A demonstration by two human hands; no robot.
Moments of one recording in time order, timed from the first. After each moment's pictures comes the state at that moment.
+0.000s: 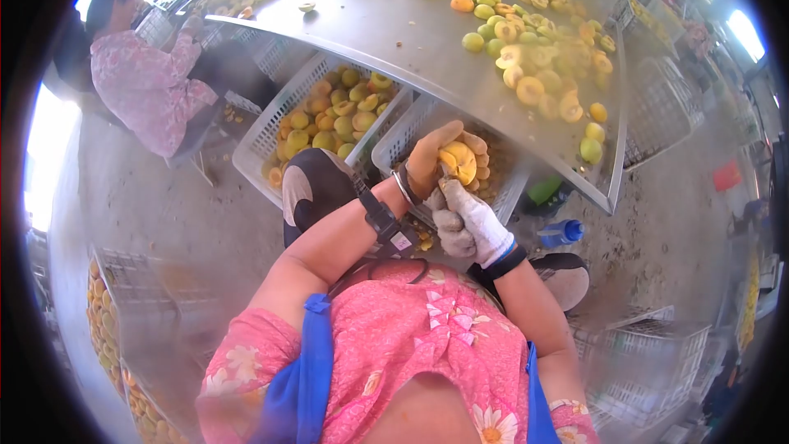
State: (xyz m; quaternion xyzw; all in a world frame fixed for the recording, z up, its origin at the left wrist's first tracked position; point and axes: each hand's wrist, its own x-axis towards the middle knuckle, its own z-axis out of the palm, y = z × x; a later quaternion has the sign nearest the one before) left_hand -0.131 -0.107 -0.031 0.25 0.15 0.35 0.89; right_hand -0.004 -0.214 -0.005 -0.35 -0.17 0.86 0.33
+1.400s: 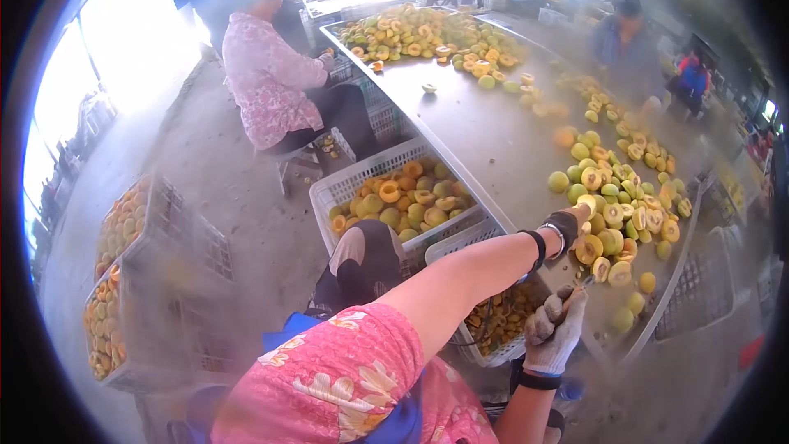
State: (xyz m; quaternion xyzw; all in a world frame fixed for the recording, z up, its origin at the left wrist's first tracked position) left_hand 0.025 0.085 -0.037 0.70 0.50 0.29 0.41; right_hand 0.073 -0.156 0.015 -0.30 -0.13 0.69 0.65
